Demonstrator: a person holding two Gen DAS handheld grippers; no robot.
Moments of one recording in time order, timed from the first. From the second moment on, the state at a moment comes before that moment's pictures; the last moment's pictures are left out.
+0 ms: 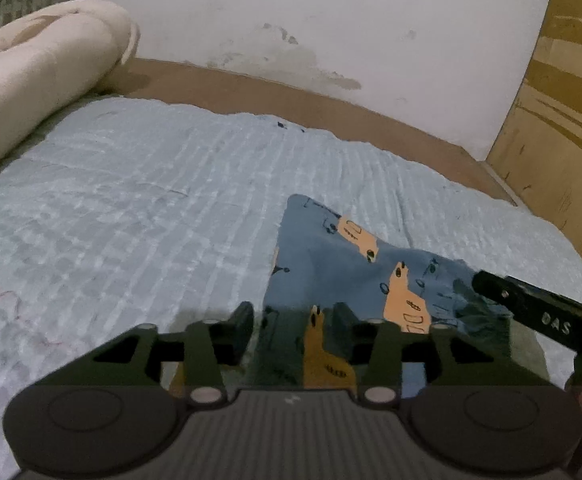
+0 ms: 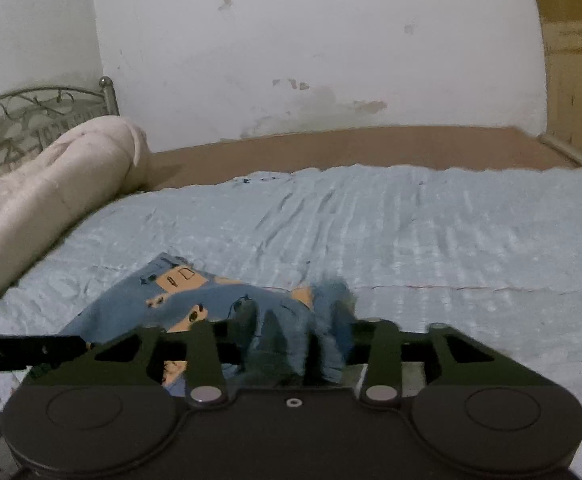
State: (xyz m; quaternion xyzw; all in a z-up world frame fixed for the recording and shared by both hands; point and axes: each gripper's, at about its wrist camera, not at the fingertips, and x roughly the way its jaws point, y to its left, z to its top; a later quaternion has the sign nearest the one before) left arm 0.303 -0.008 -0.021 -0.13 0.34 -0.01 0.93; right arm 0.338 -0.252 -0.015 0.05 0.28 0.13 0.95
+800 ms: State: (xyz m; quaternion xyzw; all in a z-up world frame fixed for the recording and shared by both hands) left arm 0.063 0.003 0.033 -0.04 0.24 0.00 0.97; right arm 0.053 -0.253 0.057 0.05 0.16 0.10 0.98
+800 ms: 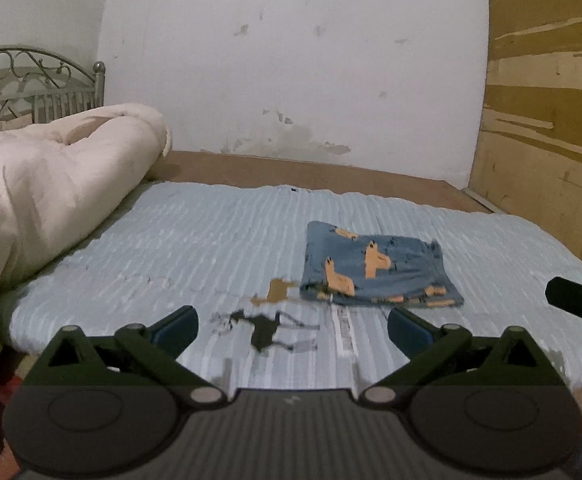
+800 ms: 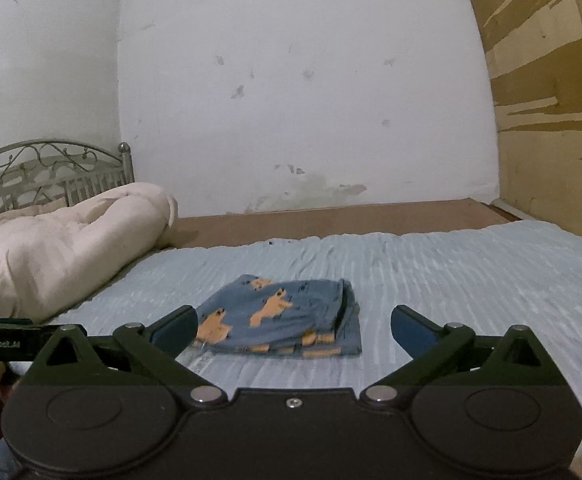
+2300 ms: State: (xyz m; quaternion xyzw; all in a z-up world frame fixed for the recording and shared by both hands) left arm 0.035 -0.002 0.018 -0.03 0.23 0.01 0.97; right arm 0.011 -0.249 0.027 0.05 0.18 0.09 0.98
